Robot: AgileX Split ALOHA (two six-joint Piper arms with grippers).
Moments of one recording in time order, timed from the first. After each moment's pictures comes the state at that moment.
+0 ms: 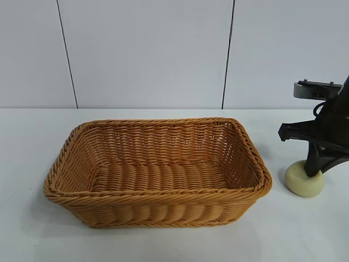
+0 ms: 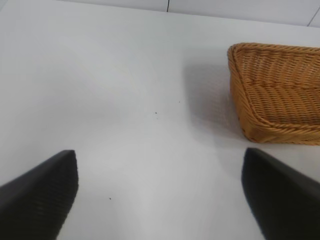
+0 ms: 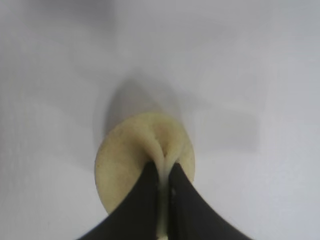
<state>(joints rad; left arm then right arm) -0.01 0.00 -0.50 -0.02 1.07 -0.09 0.05 1.89 -1.00 0.15 0.52 -0.01</state>
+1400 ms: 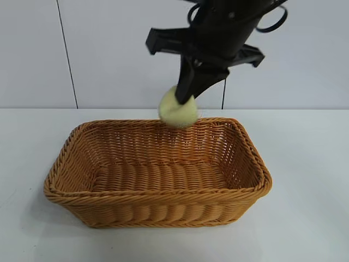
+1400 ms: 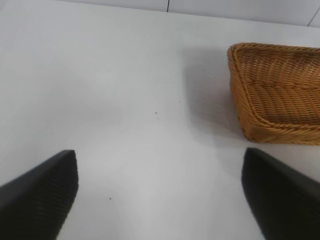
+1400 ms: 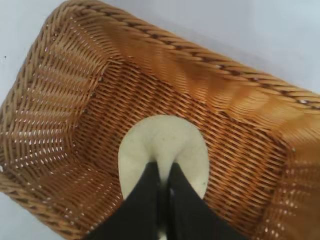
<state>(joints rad) -0.01 0.00 -0.50 -0.02 1.07 -0.09 0.57 1.88 -1.38 0.22 0.73 0.04</state>
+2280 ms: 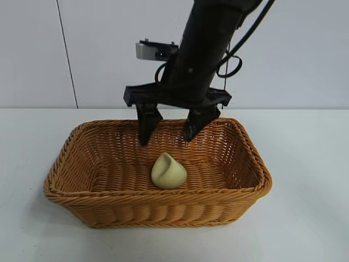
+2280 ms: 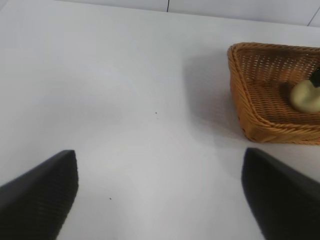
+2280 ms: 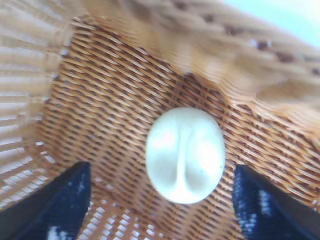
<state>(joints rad) -0.01 0.00 -0.50 -0.02 1.07 -0.09 0.57 2.06 -1.65 0.20 0.96 0.07</state>
